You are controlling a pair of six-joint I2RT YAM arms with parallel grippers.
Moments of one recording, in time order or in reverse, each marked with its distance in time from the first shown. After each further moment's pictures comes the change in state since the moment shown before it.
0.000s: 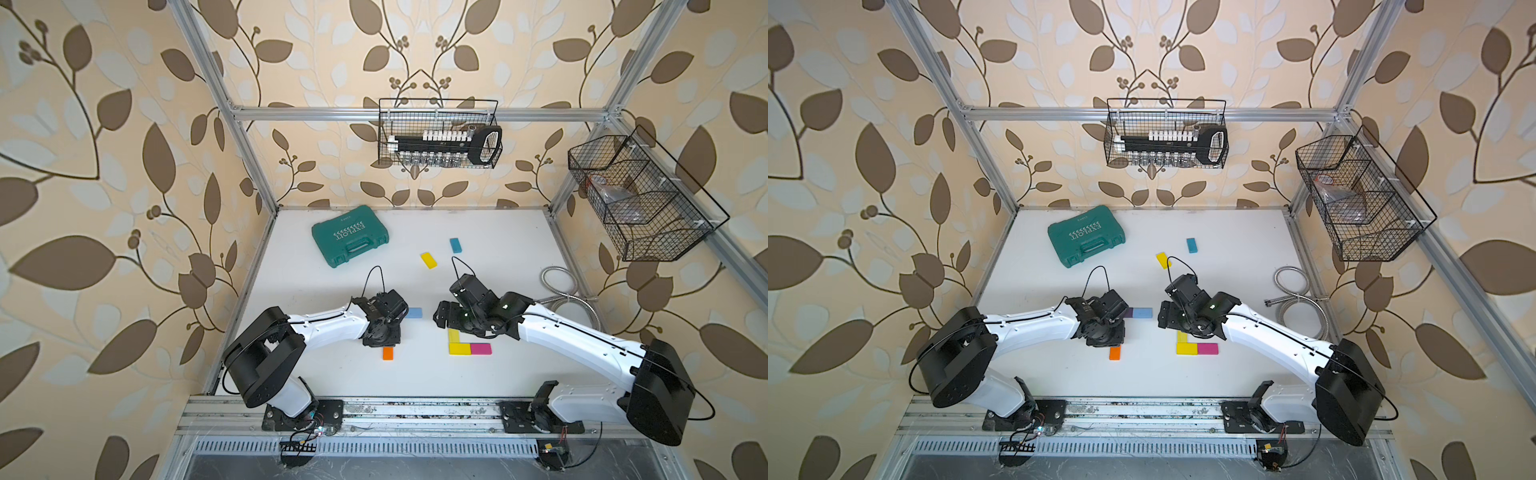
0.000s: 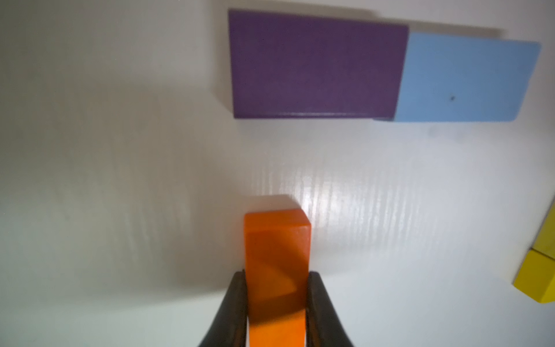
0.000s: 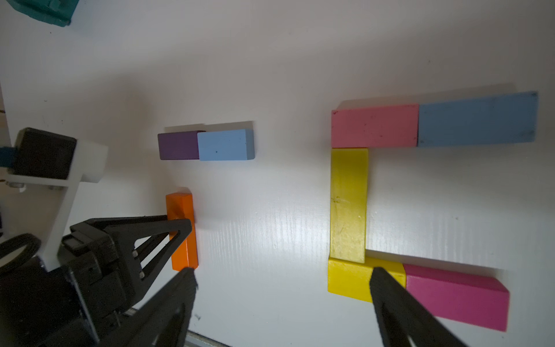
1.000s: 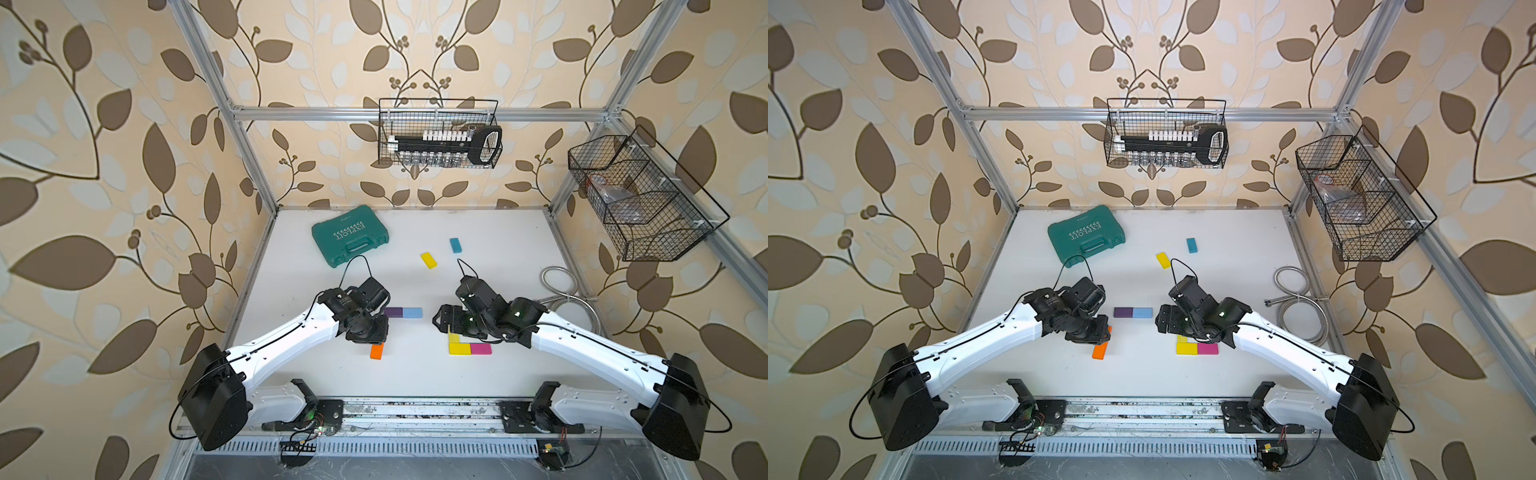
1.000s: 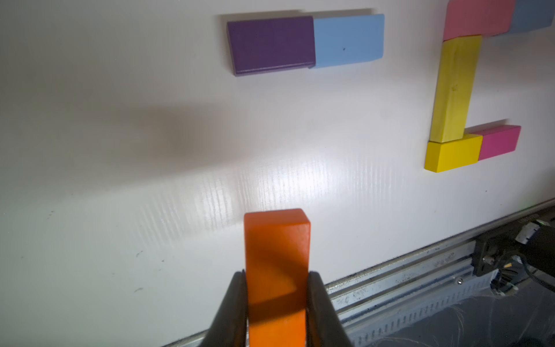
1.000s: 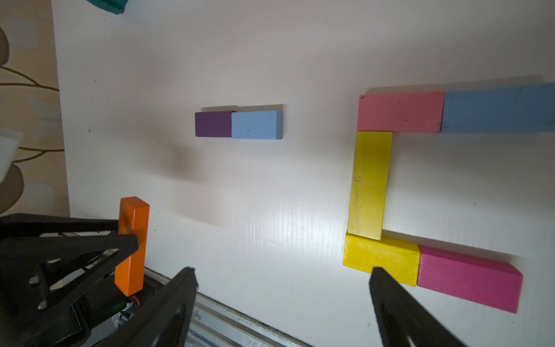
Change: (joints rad) left arm 0.057 -0.283 0.067 -0.302 0.122 0.177; right arm 0.036 -0.096 -0.016 -0.017 -0.029 -0.003
